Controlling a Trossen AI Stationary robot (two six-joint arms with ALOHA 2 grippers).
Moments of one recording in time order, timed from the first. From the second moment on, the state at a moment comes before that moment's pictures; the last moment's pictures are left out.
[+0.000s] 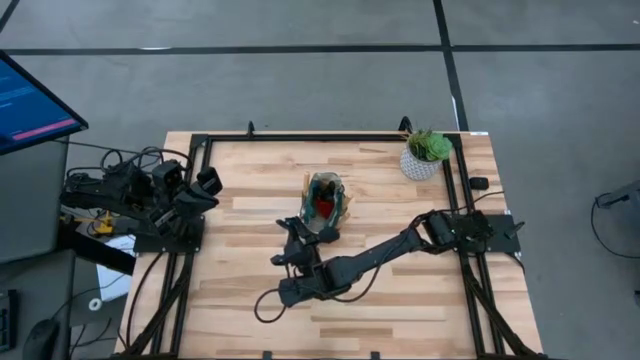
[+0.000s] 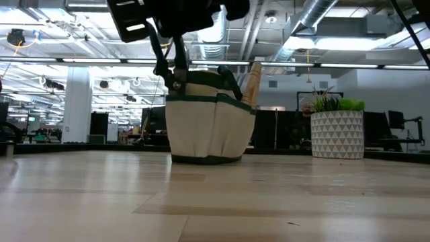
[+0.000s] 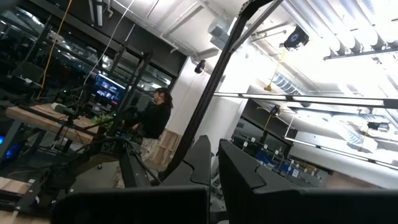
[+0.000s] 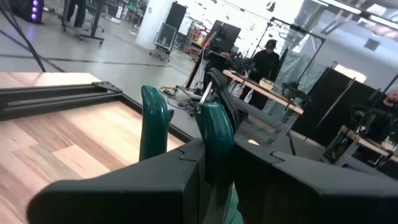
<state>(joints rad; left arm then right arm) -0.21 0.44 0.59 0.29 0.05 -0.51 0.39 2.38 1.96 -0.27 1.57 0.29</state>
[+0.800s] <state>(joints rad) -0.21 0.44 0.59 0.29 0.05 -0.51 0.38 2.38 1.96 -0.50 1.52 0.55</state>
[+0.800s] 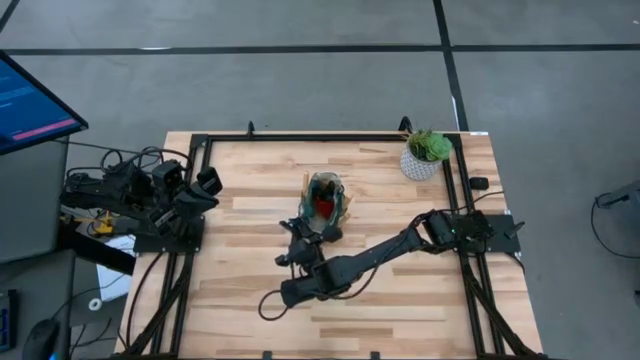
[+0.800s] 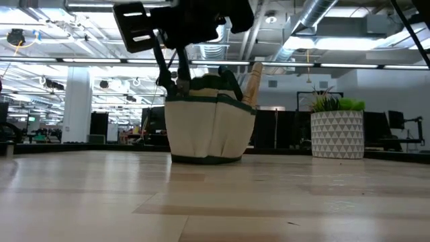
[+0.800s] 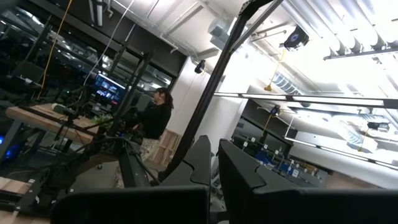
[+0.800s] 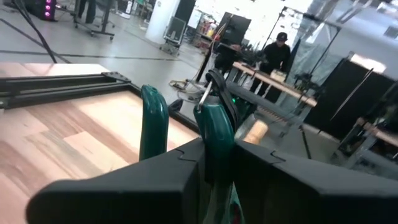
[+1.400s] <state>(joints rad) -0.21 0.44 0.59 0.29 0.05 -0.50 0.36 2.38 1.96 -0.78 1.34 0.96</state>
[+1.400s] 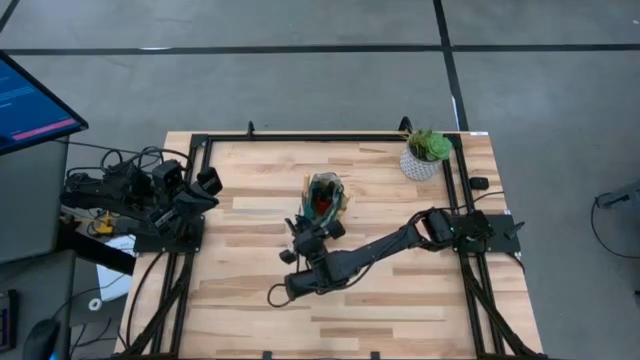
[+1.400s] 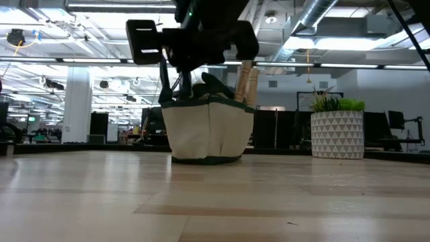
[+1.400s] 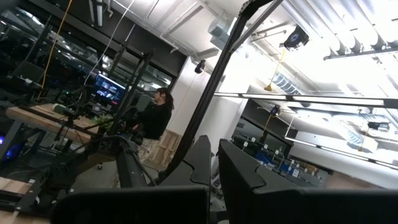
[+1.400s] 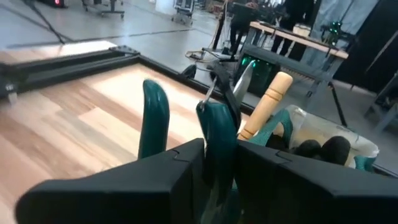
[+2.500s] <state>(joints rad) -0.21 0.45 0.59 0.26 0.05 -0.48 0.32 2.19 1.97 -0.66 0.86 0.44</state>
